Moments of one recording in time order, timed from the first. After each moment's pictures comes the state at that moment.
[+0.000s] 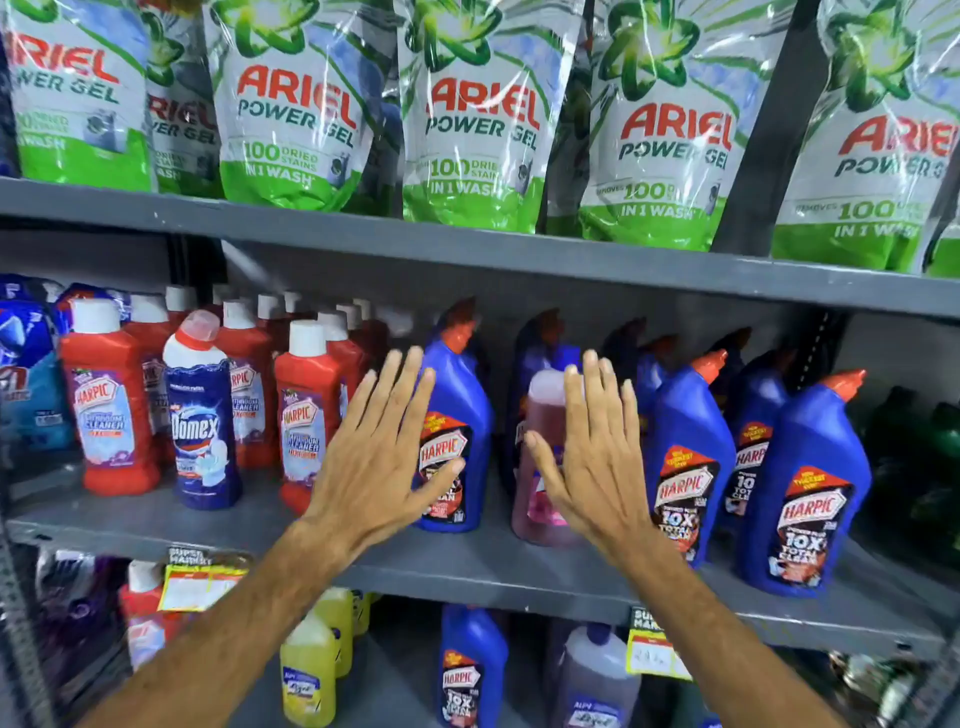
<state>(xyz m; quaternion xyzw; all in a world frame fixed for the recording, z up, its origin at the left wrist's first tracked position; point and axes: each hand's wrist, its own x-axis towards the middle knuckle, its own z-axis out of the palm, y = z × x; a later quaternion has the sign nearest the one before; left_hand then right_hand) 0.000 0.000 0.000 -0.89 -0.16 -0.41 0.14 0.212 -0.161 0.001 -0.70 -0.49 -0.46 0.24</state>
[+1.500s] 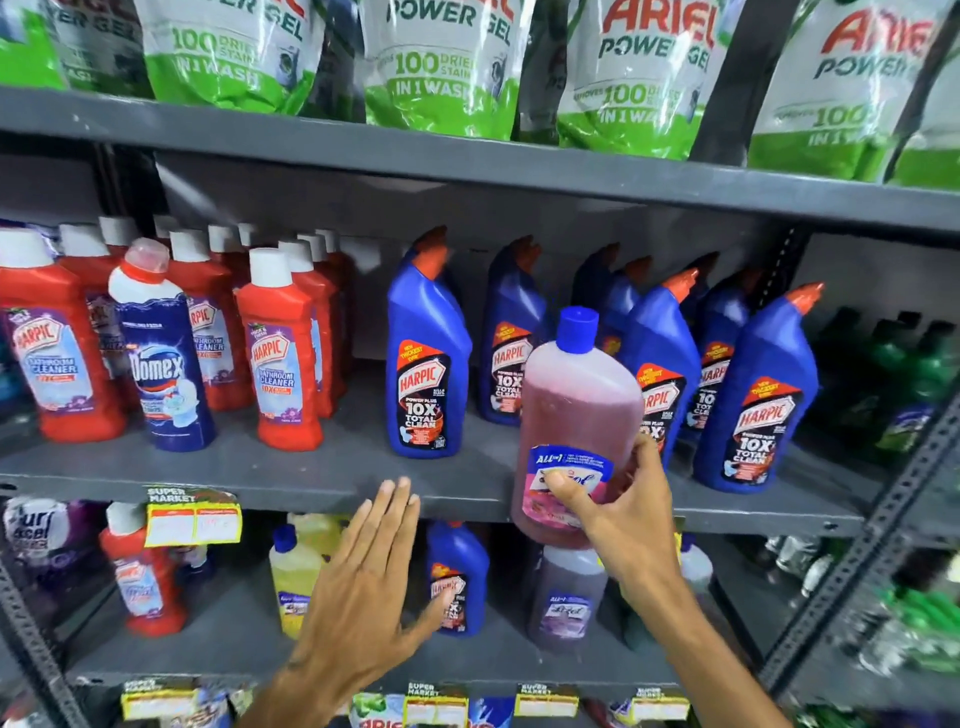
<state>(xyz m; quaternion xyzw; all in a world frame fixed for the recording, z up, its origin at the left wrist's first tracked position) -0.046 -0.064 -0.178 -0.94 -0.15 -0.31 0.03 0.147 -0.258 -0.067 -0.69 -0.30 -0.01 0.66</state>
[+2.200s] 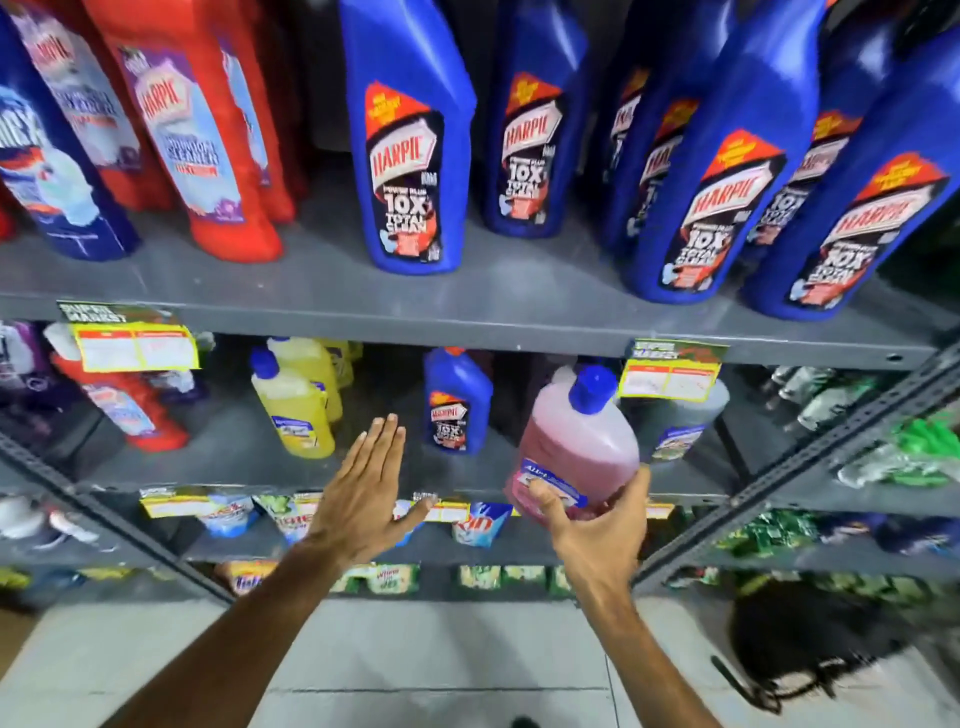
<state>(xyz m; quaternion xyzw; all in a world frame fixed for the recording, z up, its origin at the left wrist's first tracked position) -0.045 -0.041 -0.354 -0.98 -0.18 -0.08 -0.06 0.092 -0.290 -0.264 -0.77 -0.13 -0.01 0.62</state>
